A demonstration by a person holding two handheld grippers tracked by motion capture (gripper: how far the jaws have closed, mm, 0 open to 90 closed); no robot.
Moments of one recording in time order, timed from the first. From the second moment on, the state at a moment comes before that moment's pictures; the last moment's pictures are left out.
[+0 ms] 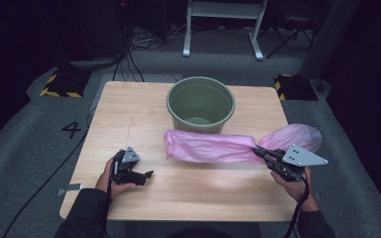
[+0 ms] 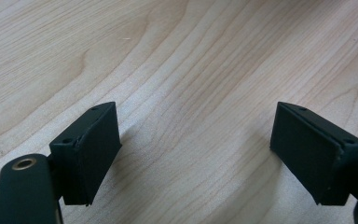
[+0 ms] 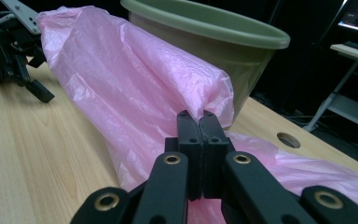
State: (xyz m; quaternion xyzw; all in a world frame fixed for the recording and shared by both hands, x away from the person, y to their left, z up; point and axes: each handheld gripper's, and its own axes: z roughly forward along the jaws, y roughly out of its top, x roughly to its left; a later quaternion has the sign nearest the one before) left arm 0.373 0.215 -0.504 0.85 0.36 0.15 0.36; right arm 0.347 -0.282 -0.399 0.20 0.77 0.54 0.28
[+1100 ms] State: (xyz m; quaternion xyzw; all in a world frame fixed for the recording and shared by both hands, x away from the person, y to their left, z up) left arm 0.373 0.215 -0.504 0.84 0.37 0.16 0.35; right arm 0.348 -0.294 -0.348 0.20 0.72 0.57 0.33
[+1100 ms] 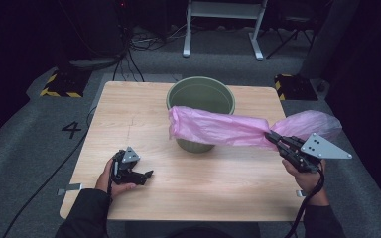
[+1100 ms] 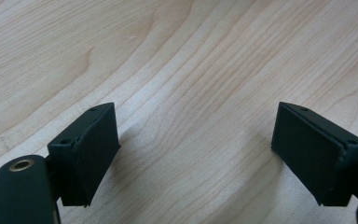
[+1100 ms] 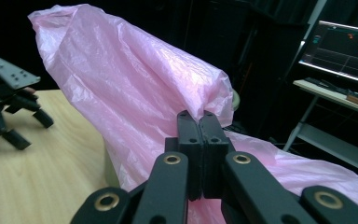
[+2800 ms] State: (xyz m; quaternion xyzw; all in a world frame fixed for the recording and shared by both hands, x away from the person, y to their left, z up) left arm 0.409 0.112 -0.301 0.81 0.22 0.26 0.47; right arm 0.392 -0.257 -0.284 0.18 0.78 0.38 0.46
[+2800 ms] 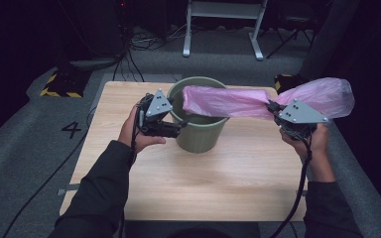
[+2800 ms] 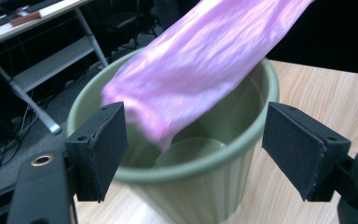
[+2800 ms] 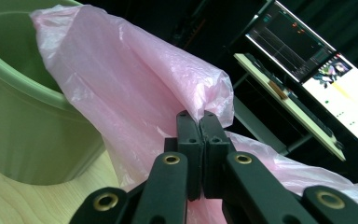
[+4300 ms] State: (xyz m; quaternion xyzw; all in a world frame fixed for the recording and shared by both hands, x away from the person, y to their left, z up) left arm 0.449 0.039 -0.308 0.86 0.14 0.26 0.42; right arm 0.389 -0.190 -0.283 0.12 0.79 0.41 0.44
